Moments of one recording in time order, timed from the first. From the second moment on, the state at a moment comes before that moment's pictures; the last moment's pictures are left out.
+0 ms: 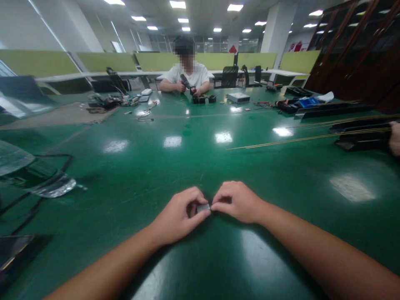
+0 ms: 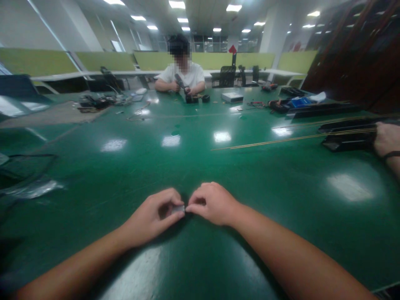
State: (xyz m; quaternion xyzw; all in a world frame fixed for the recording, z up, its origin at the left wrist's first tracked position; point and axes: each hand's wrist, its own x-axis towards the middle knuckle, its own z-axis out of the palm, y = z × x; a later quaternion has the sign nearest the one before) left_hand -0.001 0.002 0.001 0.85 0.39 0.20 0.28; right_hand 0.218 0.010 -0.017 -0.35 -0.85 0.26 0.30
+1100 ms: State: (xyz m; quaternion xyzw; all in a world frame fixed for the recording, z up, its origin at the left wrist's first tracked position) left_hand 0.000 -0.002 0.001 0.83 0.44 0.18 0.29; right_hand 0.240 0.014 -0.006 -0.35 -0.87 0.27 0.22
